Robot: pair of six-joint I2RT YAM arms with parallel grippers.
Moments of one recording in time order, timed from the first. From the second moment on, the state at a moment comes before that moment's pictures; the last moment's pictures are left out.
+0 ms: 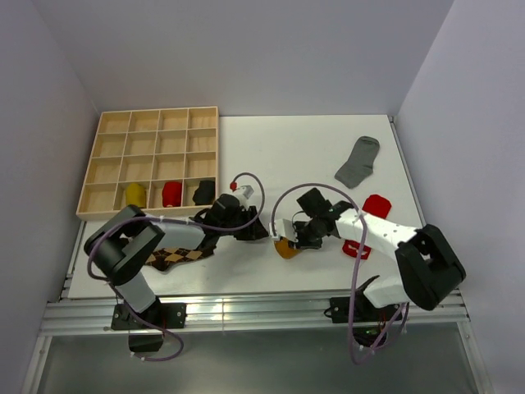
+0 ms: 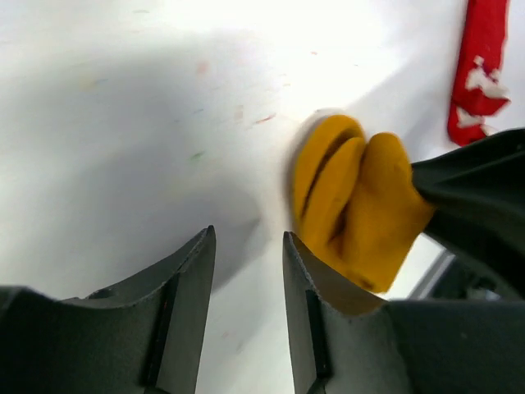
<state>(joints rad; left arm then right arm) -0.77 1.71 0.68 0.40 0.26 -0.72 0.59 1.35 0.68 -0.56 -0.34 -1.03</state>
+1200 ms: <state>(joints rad) -1.28 1.72 0.72 0.51 -0.46 -0.34 0.55 1.83 1.19 -1.07 -0.39 -0.95</state>
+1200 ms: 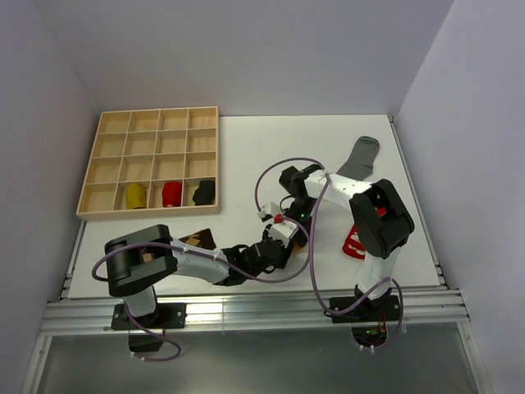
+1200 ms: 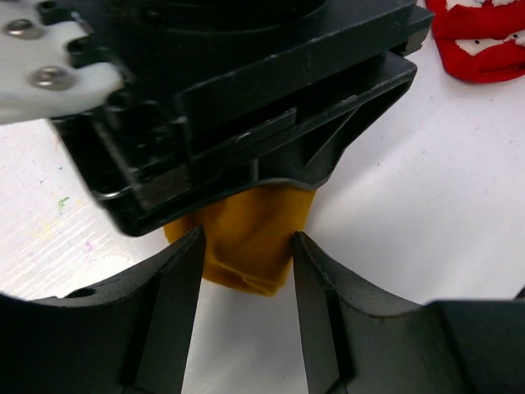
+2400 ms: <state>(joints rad) -0.93 1.80 0.68 0.67 0.19 -0.57 0.18 1.23 0.80 -0.69 -0.59 -0.92</state>
